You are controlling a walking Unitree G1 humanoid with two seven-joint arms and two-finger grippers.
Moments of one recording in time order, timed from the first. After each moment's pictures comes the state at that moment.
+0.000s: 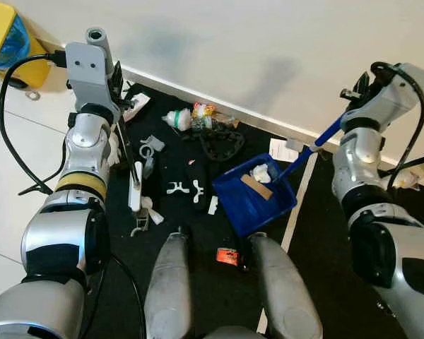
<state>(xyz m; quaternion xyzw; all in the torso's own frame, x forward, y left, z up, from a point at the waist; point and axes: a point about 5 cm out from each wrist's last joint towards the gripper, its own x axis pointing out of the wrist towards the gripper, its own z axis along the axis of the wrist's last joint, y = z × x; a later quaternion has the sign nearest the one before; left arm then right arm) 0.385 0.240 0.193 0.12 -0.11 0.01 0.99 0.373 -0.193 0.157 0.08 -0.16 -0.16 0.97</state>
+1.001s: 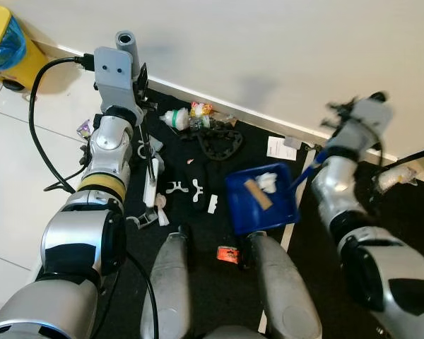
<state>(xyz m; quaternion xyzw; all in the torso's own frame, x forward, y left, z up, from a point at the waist) 0.389 0.203 0.187 0.10 -0.13 -0.04 0.99 0.357 -0.195 0.153 -0.01 -0.21 -0.27 0.94</state>
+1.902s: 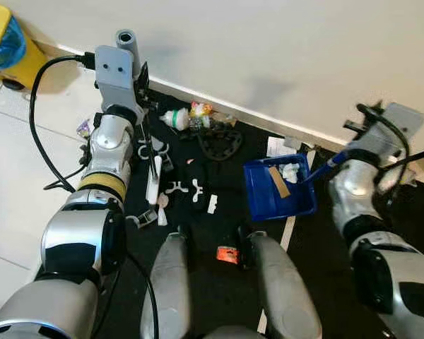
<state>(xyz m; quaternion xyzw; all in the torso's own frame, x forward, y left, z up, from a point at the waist) 0.389 0.203 0.188 0.10 -0.13 -0.04 0.99 0.341 -0.230 0.126 0.00 -0.16 -0.28 0.95</state>
